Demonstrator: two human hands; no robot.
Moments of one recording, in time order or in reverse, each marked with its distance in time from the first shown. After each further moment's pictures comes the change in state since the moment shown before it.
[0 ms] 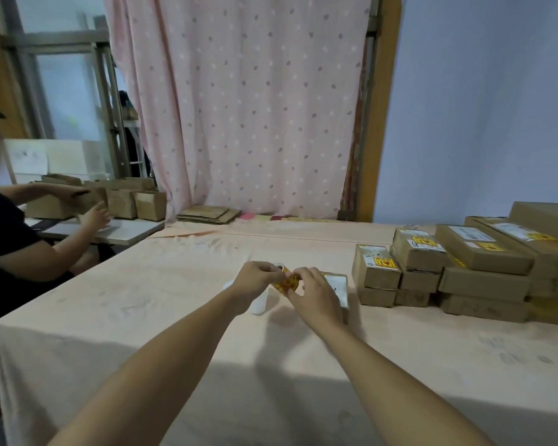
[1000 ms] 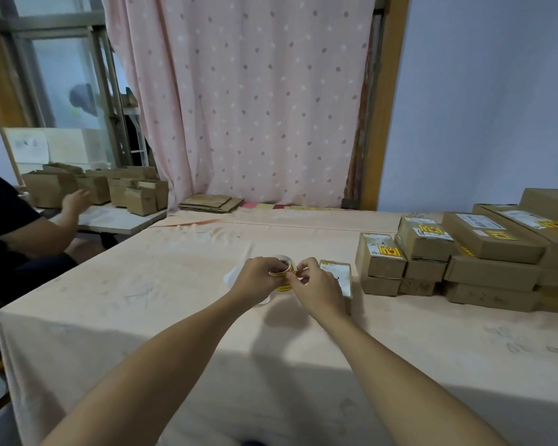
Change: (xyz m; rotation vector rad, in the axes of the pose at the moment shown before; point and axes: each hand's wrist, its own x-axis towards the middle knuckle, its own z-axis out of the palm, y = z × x) left_hand 0.003 -0.029 0.007 0.493 0.084 0.328; right_hand -0.002 0.002 0.002 0.113 -0.026 0.118
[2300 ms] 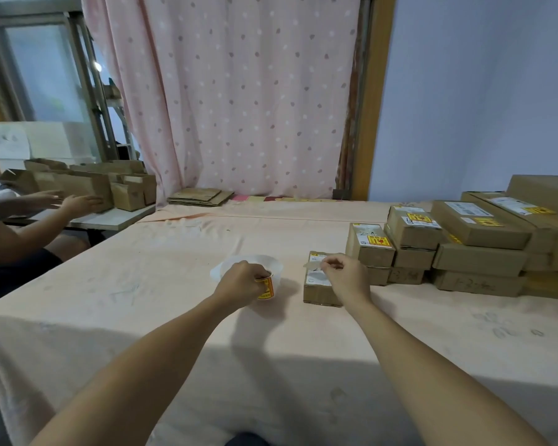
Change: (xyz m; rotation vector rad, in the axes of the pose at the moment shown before) left_hand -0.010 -0.022 0.005 0.210 -0.131 -0.158; right_hand 0.013 0.058 -0.042 0.293 0.171 0.208
